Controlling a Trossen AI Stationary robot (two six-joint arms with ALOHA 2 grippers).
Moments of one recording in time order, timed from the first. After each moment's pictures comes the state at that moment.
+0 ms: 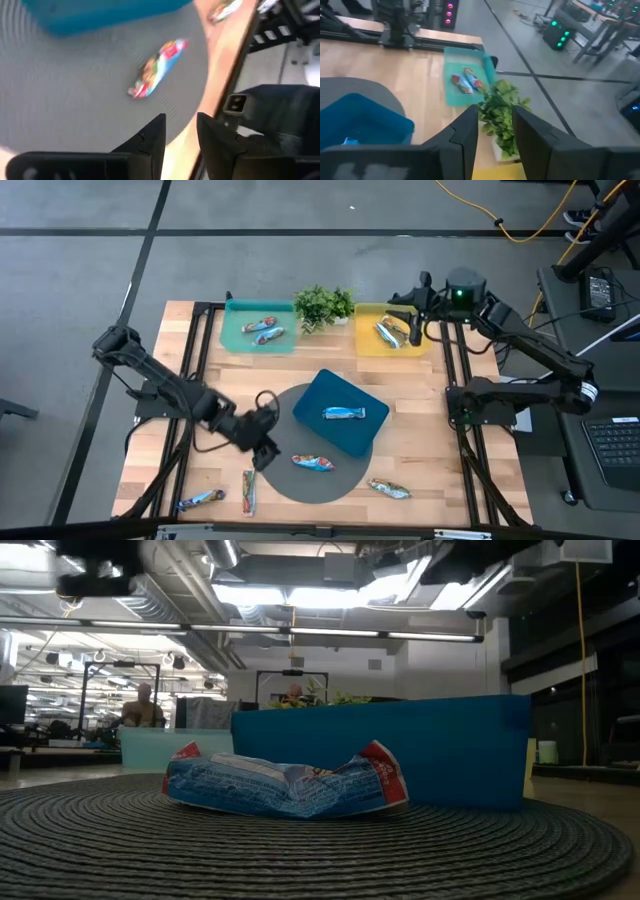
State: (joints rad) left arm -0.54 1.33 0.97 -0.48 -0.16 -1.17; right arm -0.63 1.00 1.07 -0.42 -0.31 -0.40
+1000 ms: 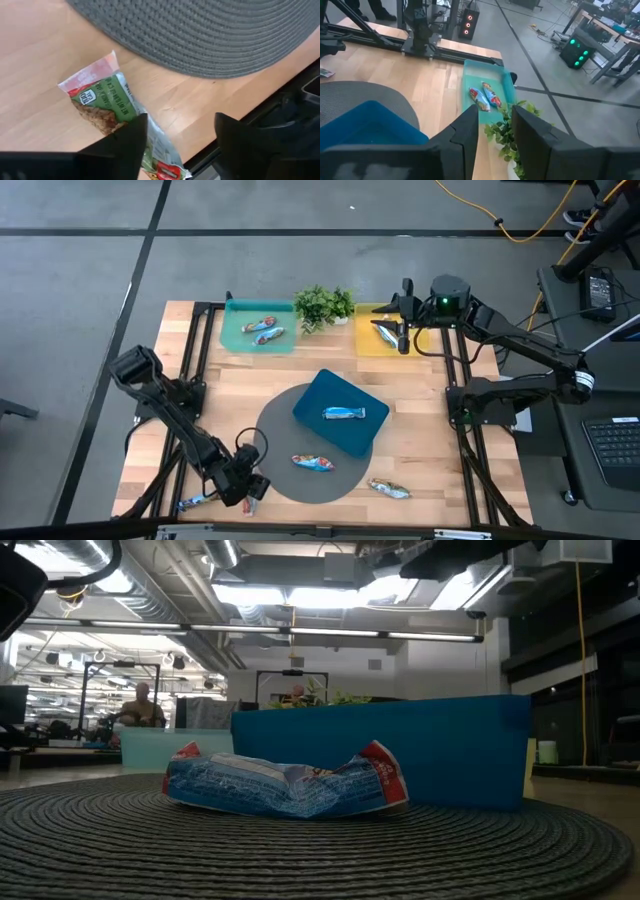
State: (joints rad) left arm -0.84 1.63 0.87 -0.31 -0.19 -1.98; right arm -0.51 1.07 1.05 -0.30 -0.31 -0.41
